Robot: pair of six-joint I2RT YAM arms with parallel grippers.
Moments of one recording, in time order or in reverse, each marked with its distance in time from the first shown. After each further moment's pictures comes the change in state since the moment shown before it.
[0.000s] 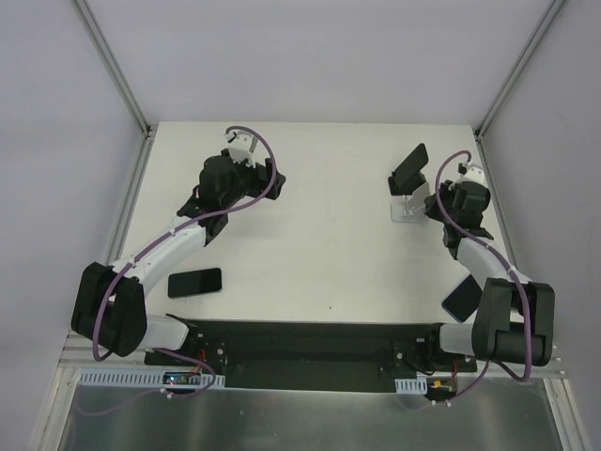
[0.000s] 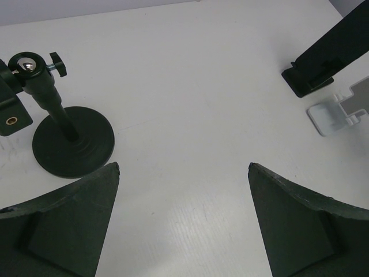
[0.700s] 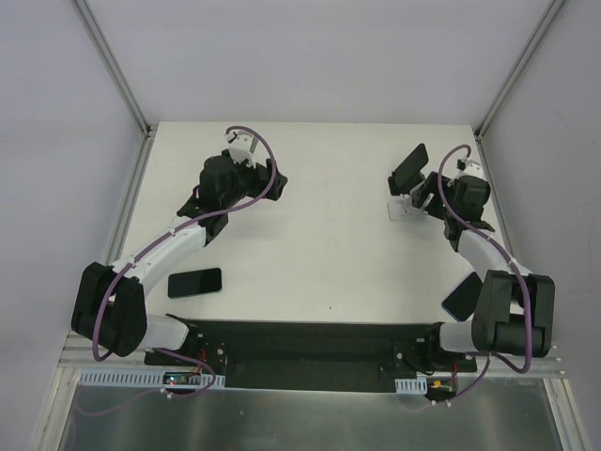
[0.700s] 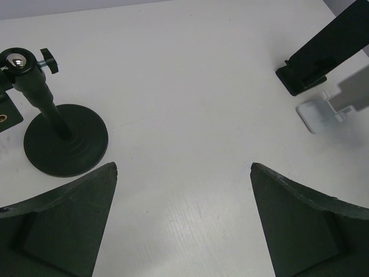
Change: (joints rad) left arm 0.000 0.000 0.000 -0.002 0.023 -0.010; right arm -0.009 0.051 0.057 -0.052 -0.045 0.021
